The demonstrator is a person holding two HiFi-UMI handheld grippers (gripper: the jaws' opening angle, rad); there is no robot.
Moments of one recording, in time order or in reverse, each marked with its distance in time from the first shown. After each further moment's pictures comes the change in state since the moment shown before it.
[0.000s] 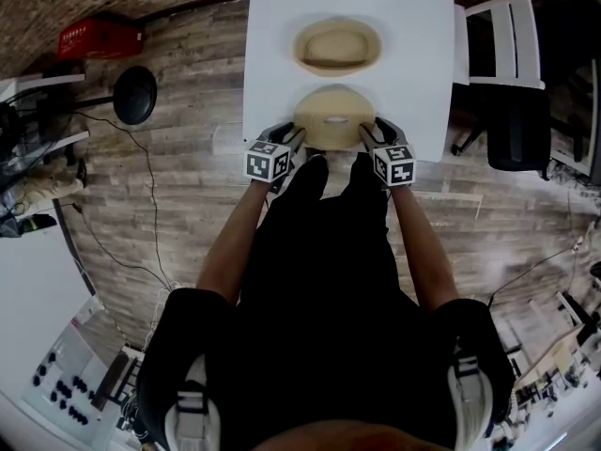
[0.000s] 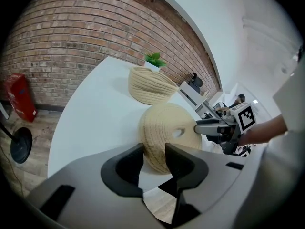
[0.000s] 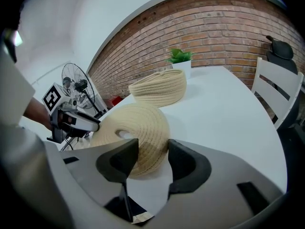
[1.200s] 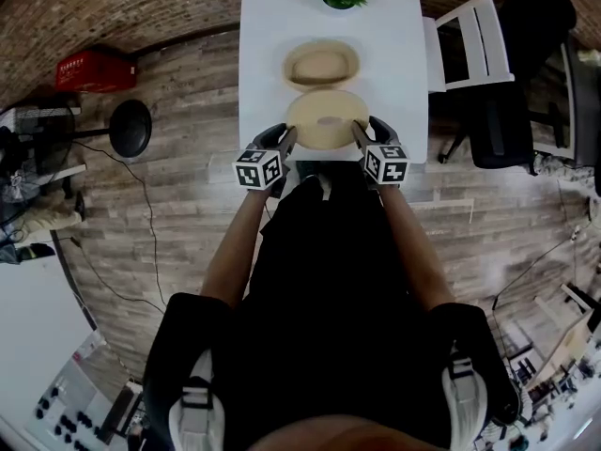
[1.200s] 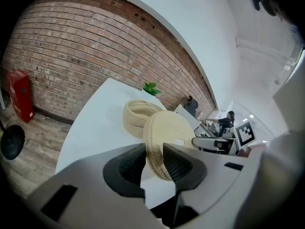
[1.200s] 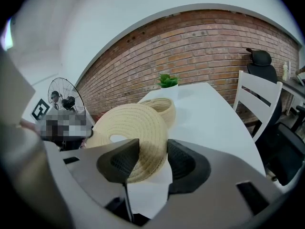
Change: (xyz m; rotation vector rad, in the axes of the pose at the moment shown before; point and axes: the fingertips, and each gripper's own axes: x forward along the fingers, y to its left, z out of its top) left arm -0.042 -0.023 0.075 -0.049 -0.238 -0.040; right arm -0.042 -0.001 0.065 0.116 -0.164 -0.124
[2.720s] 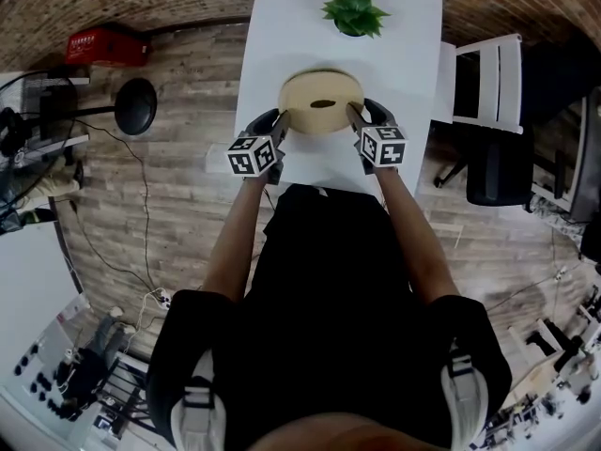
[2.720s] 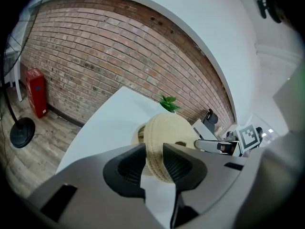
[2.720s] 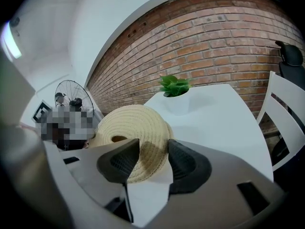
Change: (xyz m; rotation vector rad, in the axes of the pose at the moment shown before) left arm 0.062 0.044 0.098 -0.134 -0.096 0.166; right arm 0.104 -0.035 0.111 -0.070 0.057 0.162
